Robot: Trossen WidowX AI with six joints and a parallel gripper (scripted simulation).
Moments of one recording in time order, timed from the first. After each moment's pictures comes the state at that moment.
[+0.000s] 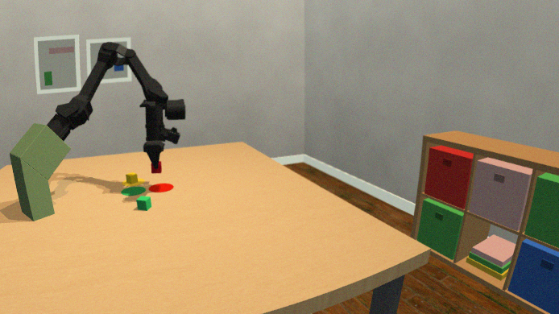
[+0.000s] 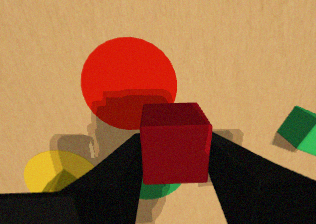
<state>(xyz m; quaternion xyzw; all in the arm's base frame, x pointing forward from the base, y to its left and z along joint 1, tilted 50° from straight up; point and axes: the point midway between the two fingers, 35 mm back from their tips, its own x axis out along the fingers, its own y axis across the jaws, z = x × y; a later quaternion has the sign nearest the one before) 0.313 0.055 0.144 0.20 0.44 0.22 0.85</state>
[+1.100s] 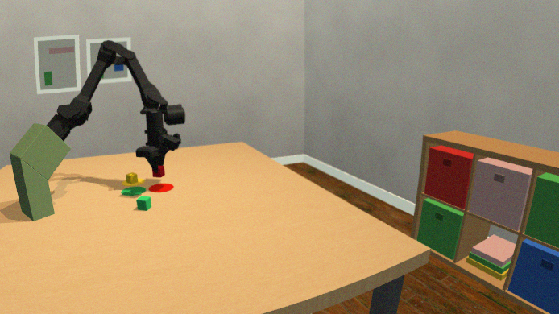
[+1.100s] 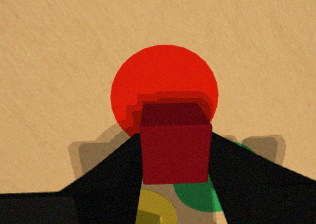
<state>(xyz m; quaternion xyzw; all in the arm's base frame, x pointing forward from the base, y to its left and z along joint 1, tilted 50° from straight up) 0.322 0.095 0.146 0.38 0.47 0.12 0.79</state>
